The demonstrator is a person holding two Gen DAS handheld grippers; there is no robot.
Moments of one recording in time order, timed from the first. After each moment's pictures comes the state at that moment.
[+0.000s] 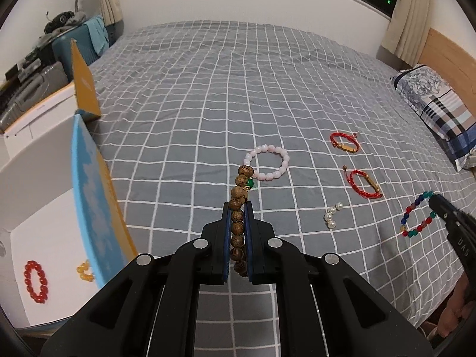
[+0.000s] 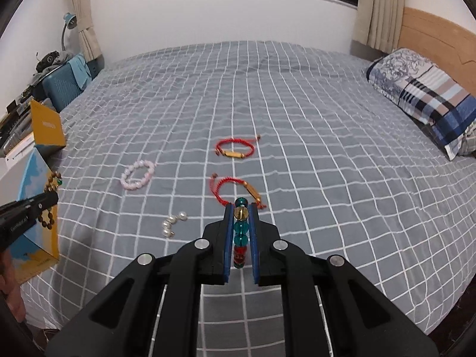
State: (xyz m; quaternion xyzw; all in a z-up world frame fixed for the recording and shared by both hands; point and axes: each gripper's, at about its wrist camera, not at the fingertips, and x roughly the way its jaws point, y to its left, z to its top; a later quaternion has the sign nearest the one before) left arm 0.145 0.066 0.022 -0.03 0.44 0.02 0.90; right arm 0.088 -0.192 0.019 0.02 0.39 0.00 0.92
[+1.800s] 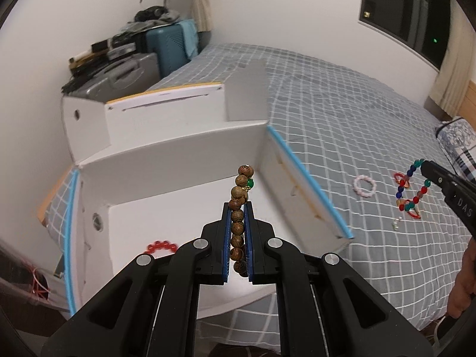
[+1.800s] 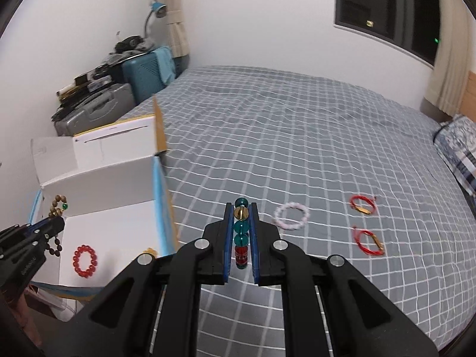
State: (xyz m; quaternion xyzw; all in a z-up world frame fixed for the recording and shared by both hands) left arm 0.017 0.259 0.098 -0.08 0.40 0.15 0.90; right arm 0.063 0.052 0.111 -0.05 0.35 0.15 0.92
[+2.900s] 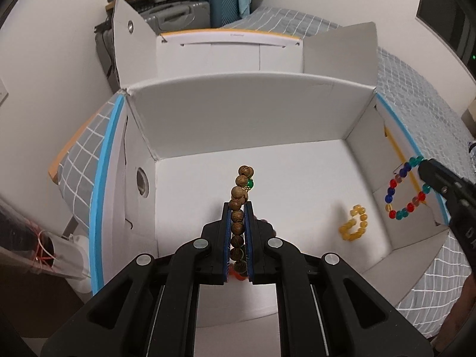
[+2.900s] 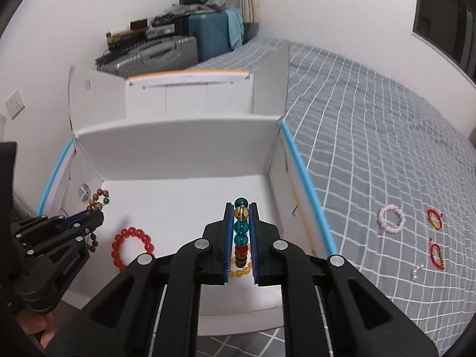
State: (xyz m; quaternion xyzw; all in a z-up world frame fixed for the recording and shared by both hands) left arm 0.003 0.368 0.025 -0.13 0.46 0.21 0.85; right arm 0.045 0.226 0.049 -0.12 0.39 0.24 0.88
